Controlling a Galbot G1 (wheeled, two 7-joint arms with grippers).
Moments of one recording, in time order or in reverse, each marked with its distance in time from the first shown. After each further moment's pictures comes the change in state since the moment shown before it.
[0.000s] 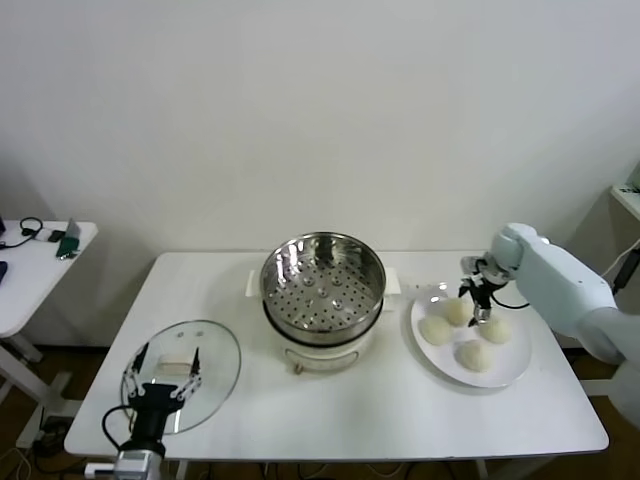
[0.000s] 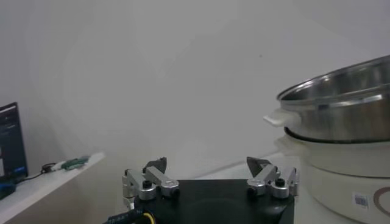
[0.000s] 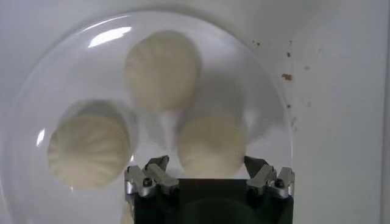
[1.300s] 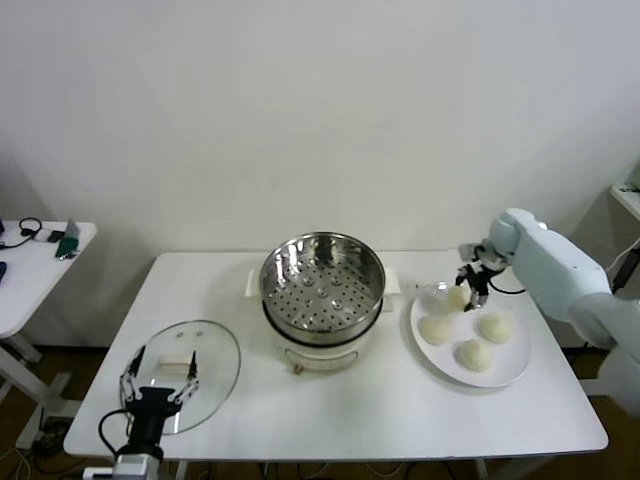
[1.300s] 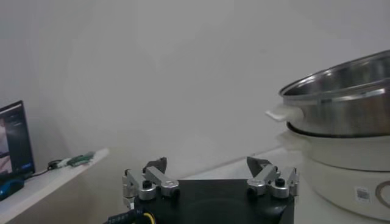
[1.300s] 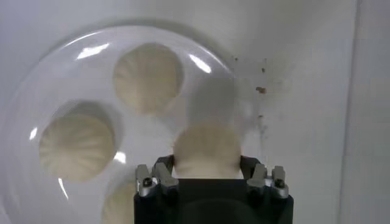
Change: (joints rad) left arm 0.026 -0.003 -0.001 -0.016 0.005 0.009 -0.018; right arm 0.159 -0.018 -0.125 0.073 0.089 0.071 -0.038
